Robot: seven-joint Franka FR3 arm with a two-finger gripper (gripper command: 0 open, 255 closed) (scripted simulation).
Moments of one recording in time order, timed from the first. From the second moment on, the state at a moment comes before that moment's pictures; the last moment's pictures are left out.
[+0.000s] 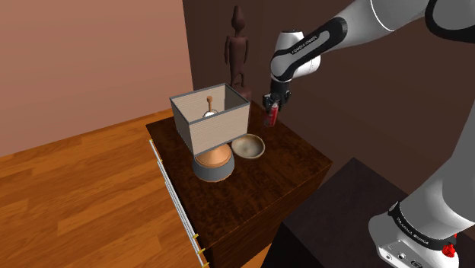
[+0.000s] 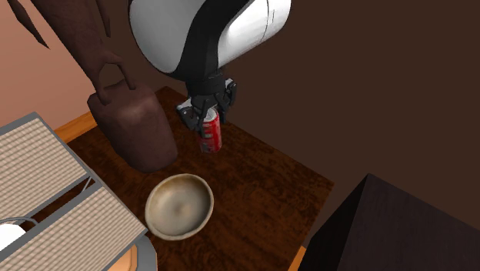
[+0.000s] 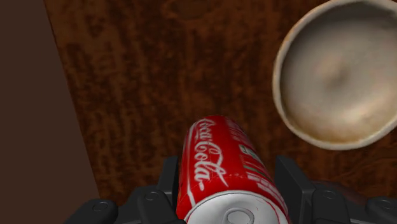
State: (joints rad) arm -0.02 0.36 -0.07 -2.00 0.04 2.37 0.10
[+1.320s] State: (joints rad) arm 0.16 0.28 0.01 -2.02 -0.01 2.32 0.38
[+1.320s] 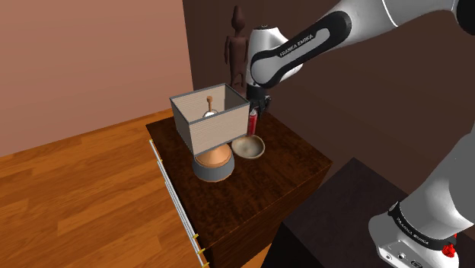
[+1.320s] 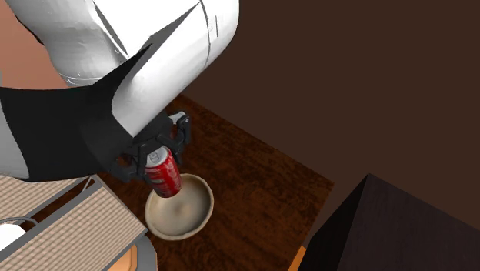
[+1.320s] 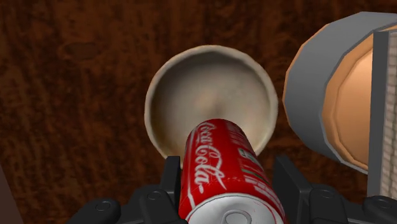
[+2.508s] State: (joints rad) arm 0.16 0.42 0.01 -2.05 -0.01 2.48 0.38
